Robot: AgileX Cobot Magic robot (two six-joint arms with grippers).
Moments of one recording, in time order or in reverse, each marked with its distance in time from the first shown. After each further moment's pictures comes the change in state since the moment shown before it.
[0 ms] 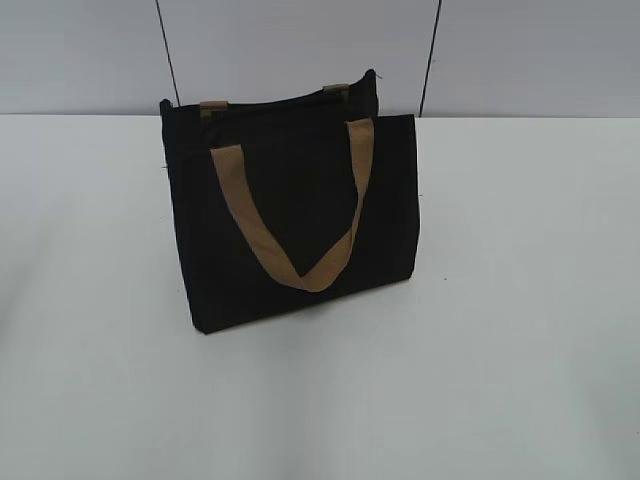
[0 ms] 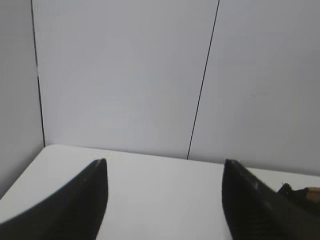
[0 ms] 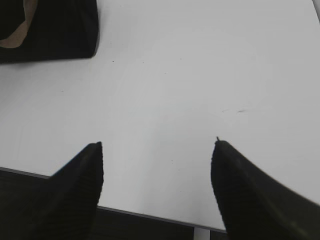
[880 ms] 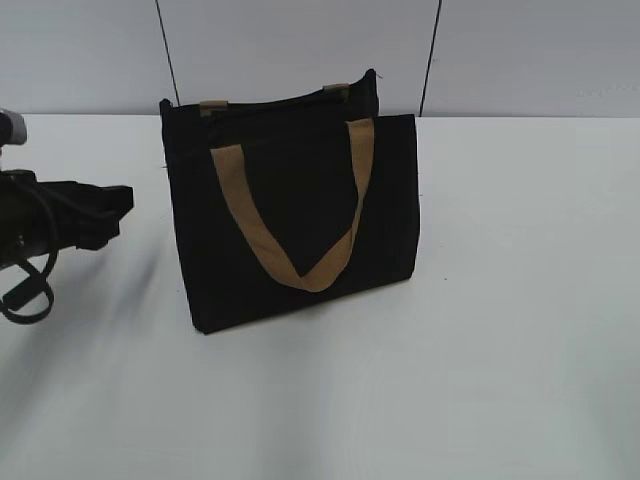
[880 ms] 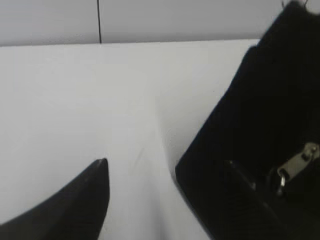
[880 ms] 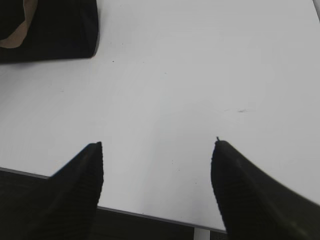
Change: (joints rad) left arm -0.266 1.071 0.014 0.072 -0.739 -0.019; right arm 0.000 0.000 0.000 0.000 0.000 0.000
